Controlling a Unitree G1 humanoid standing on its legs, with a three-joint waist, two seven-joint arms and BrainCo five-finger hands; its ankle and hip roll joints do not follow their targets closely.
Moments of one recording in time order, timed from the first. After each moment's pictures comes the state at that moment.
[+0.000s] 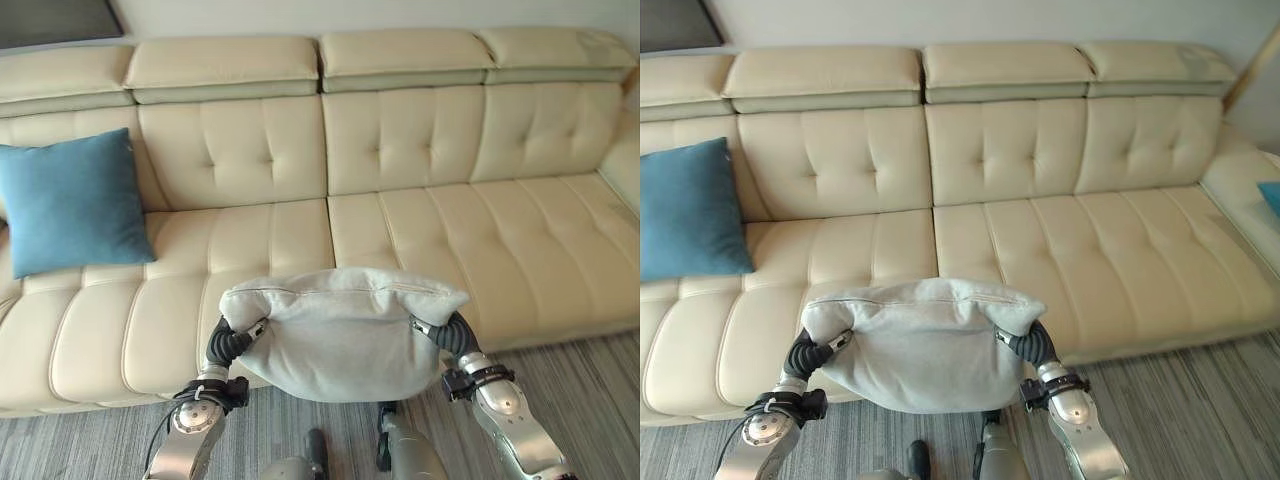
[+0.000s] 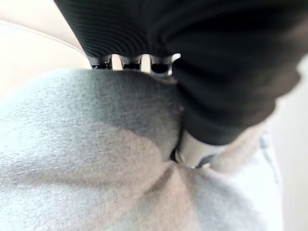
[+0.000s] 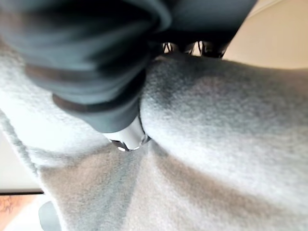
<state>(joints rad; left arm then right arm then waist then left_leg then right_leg) 0.21 0.36 -0.13 0.08 -0.25 -0.11 0.15 0.12 -0.36 0.23 0.00 0.18 -0.06 -0.03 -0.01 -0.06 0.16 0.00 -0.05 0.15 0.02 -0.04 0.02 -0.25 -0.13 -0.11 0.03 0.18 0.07</state>
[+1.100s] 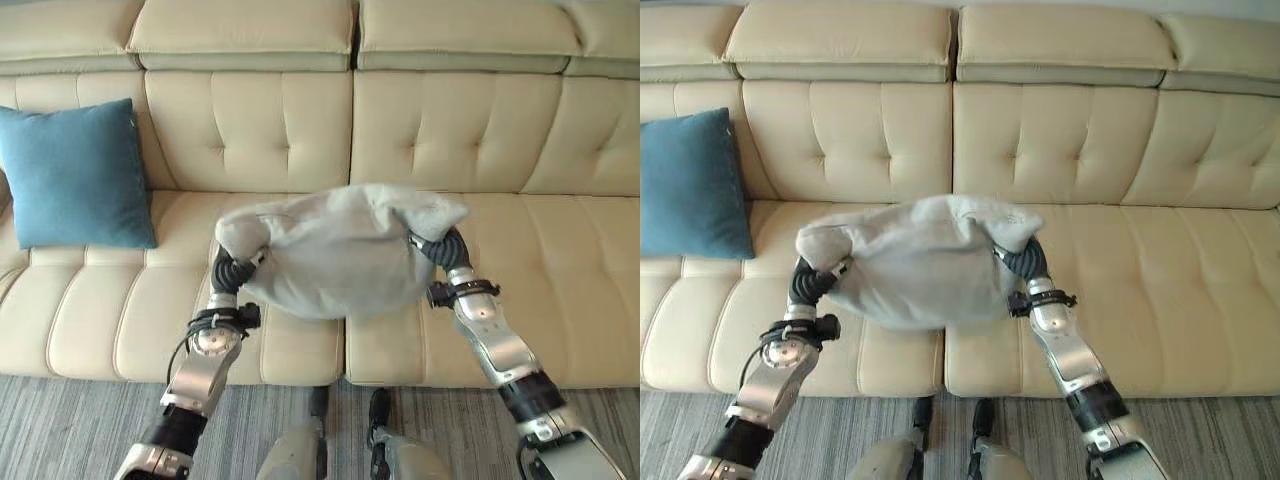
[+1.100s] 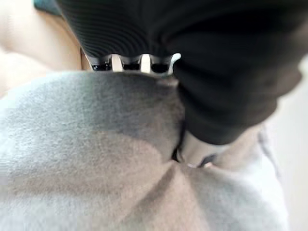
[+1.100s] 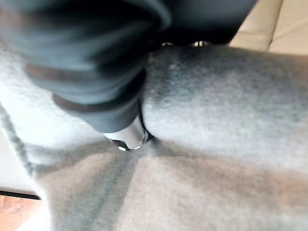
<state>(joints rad) -0.32 0.40 -0.20 0.29 -0.25 -0.14 0.42 -0.54 -0.34 0.32 0.37 0.18 -0.08 -0.29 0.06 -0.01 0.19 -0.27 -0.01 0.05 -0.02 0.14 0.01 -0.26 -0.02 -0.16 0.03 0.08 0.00</state>
